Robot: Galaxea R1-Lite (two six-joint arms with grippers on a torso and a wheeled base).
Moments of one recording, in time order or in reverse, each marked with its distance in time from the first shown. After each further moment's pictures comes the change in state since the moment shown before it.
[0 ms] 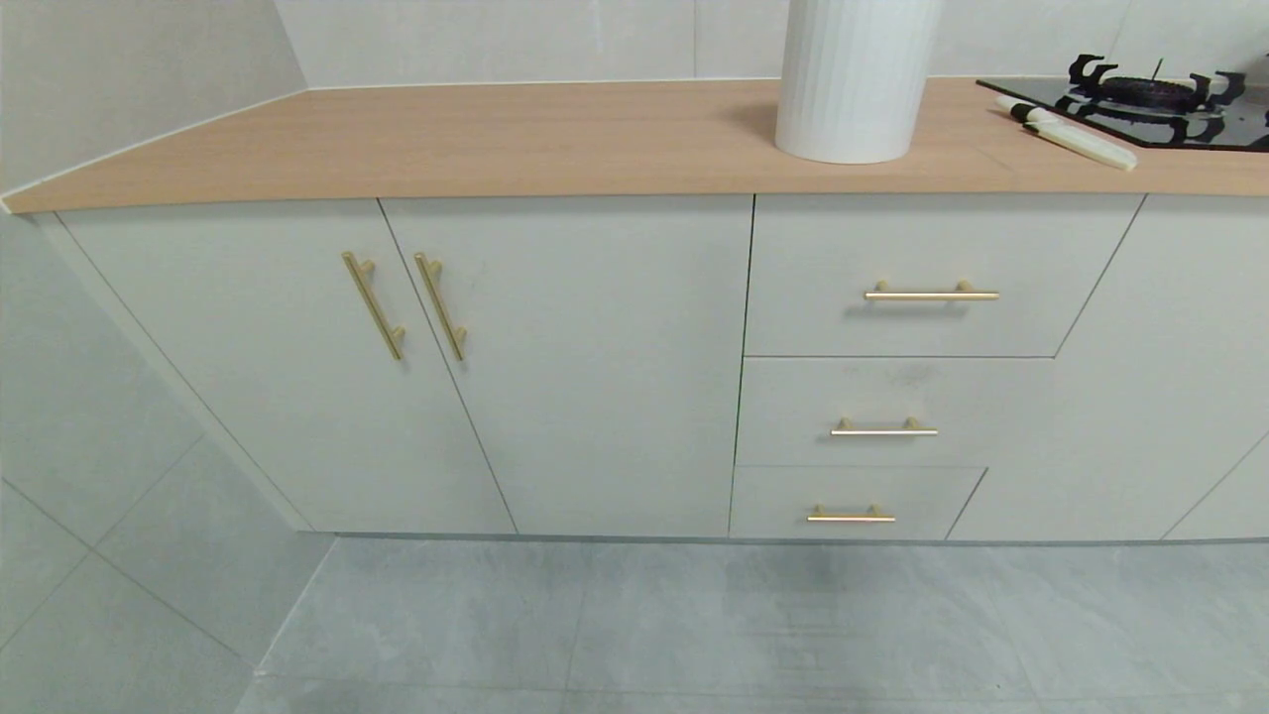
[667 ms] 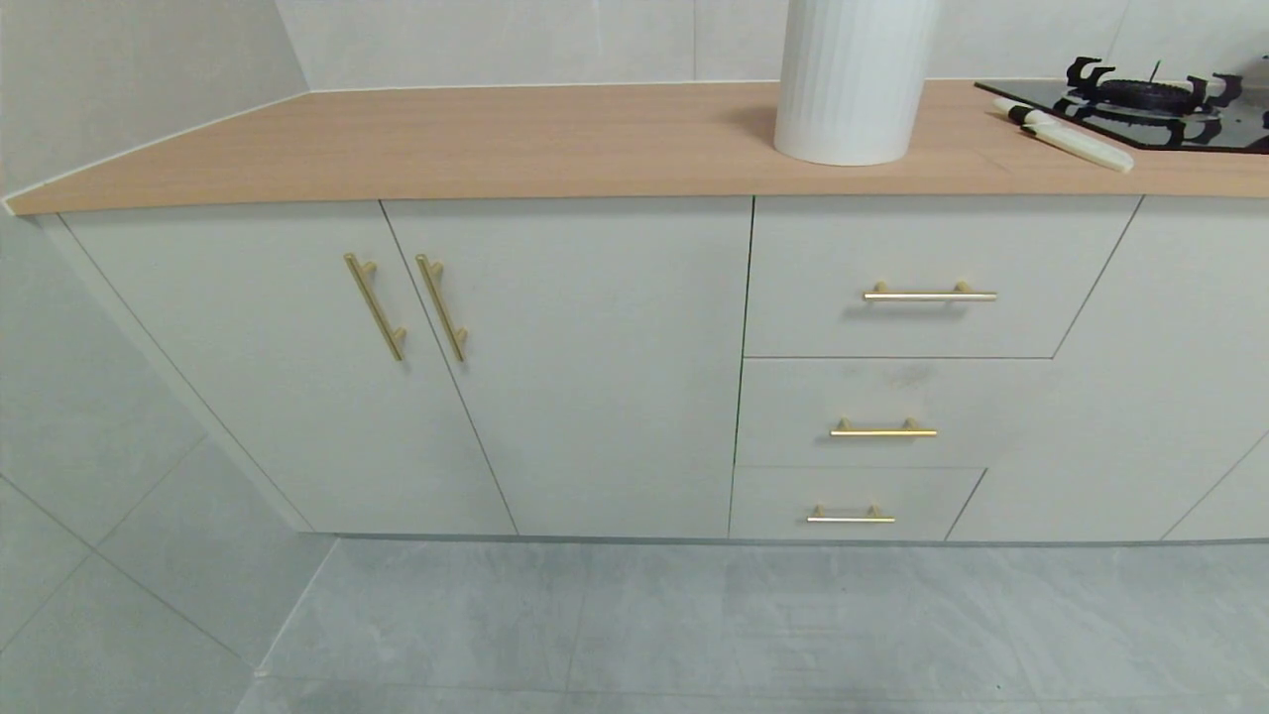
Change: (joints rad) left arm 0.000 0.000 0.000 0.000 0.000 0.000; right arm -0.150 -0.805 0.184 0.657 0.062 -0.032
